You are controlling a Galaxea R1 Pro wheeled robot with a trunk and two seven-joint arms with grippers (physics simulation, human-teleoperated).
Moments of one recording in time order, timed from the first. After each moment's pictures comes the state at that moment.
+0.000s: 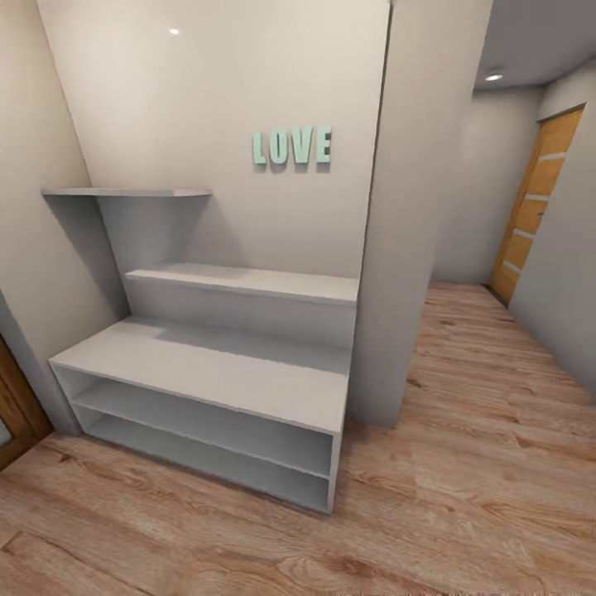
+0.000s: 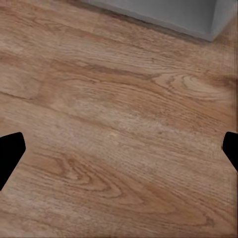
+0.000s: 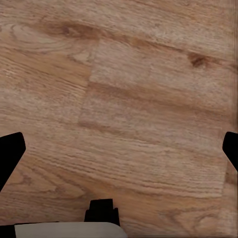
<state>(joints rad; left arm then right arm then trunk) -0.12 0.00 0.05 -0.37 0.02 -0.29 -0.09 -0.05 -0.08 0.00 -0.45 -0.06 -0.12 0.00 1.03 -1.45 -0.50</state>
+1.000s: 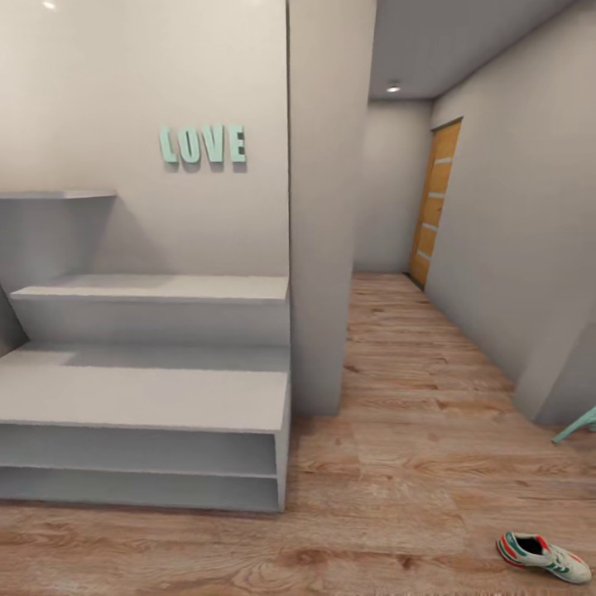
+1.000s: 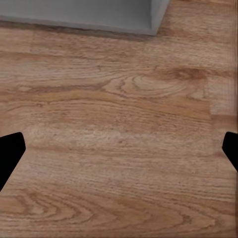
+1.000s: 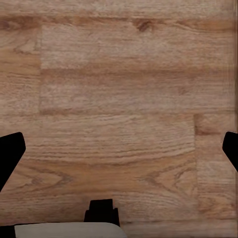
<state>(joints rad) -0.12 0.00 0.05 -0.37 0.02 -0.29 -0.09 -0.05 -0.08 0.00 -0.45 -0.06 -0.12 0.00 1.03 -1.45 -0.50</state>
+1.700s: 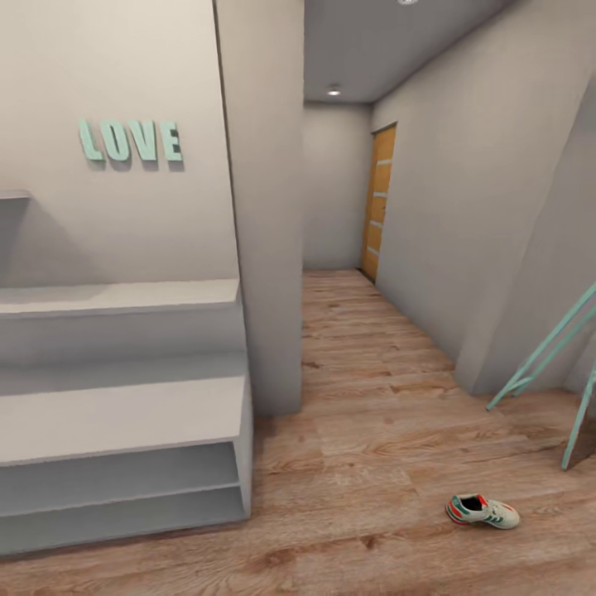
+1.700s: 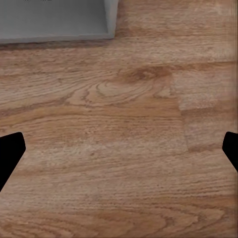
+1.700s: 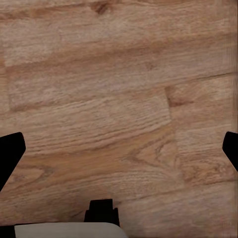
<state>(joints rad) -0.12 0.00 0.04 -0.37 0.02 -0.29 -0.09 -0.05 -0.08 0.00 -0.45 -0.06 -0.12 0.00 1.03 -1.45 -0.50</state>
